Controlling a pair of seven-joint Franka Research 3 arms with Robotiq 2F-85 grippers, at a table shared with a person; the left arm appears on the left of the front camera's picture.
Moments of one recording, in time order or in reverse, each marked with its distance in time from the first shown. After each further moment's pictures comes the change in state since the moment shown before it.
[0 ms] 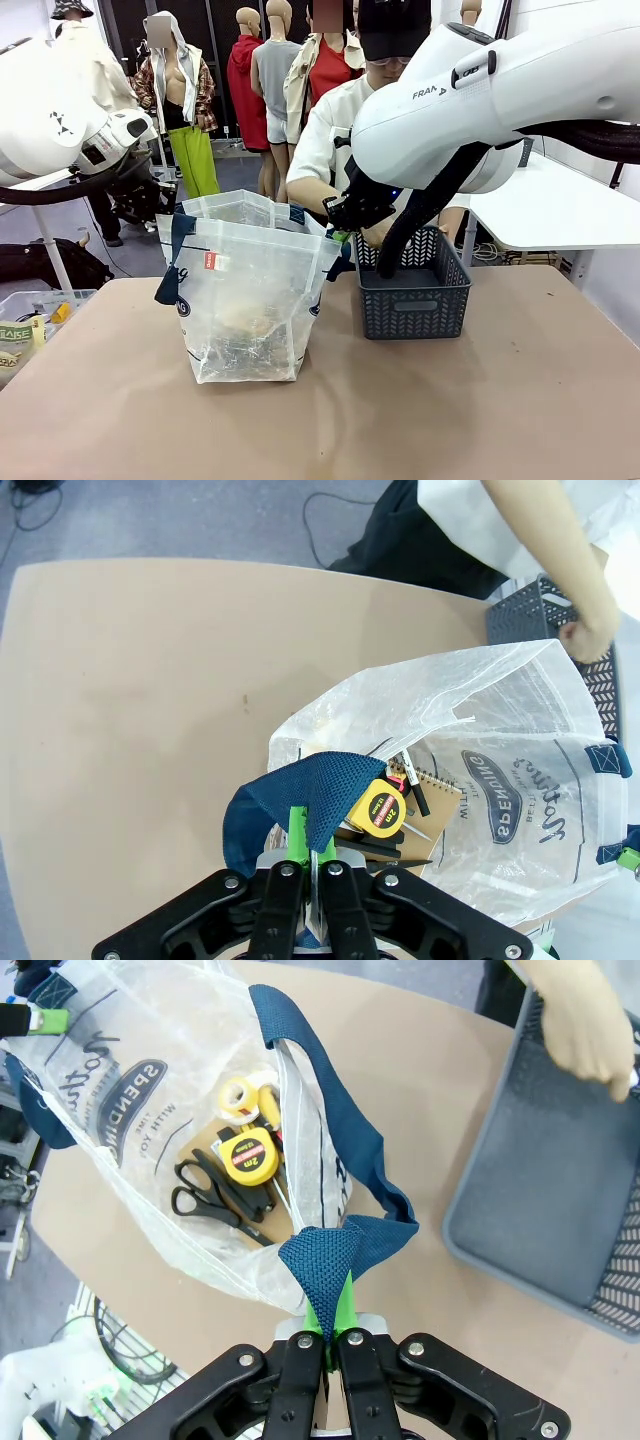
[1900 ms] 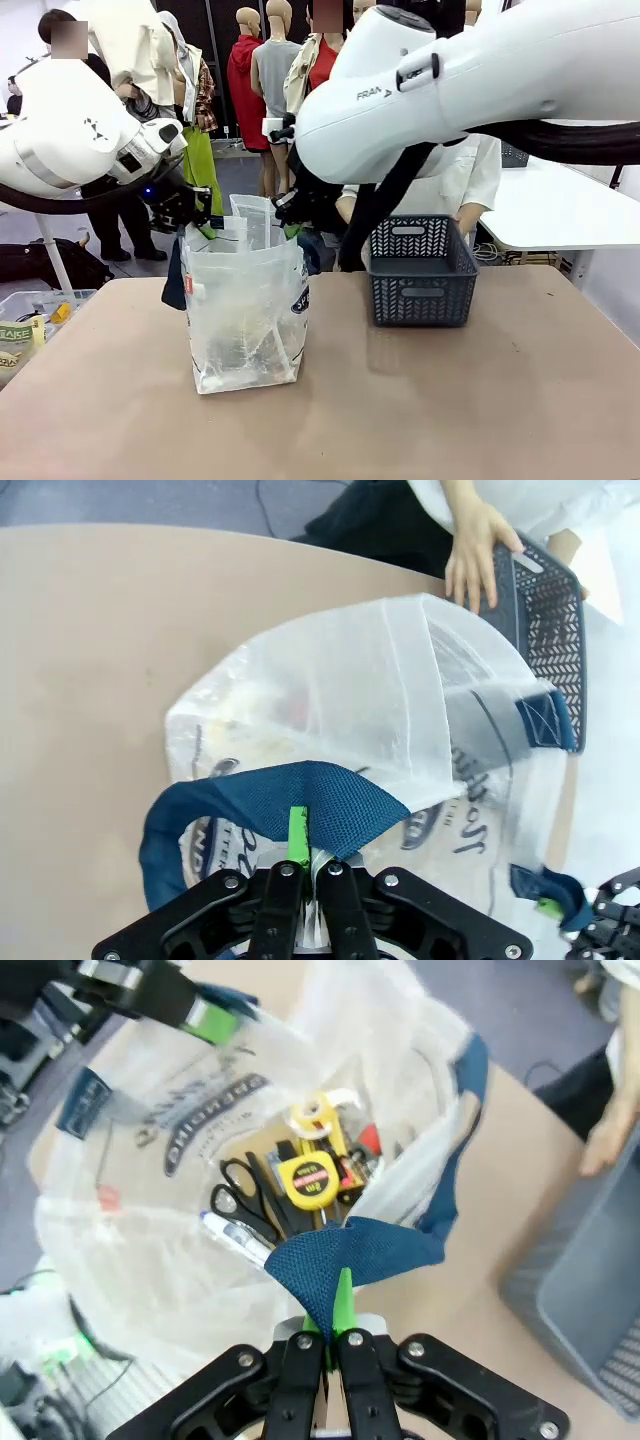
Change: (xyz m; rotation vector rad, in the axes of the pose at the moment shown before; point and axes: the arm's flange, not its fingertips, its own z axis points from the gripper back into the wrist) left arm -0.016 -0.050 -0.026 -0.131 0.052 0.066; right arm 0.034 0.075 -0.016 0.022 -0.003 0.305
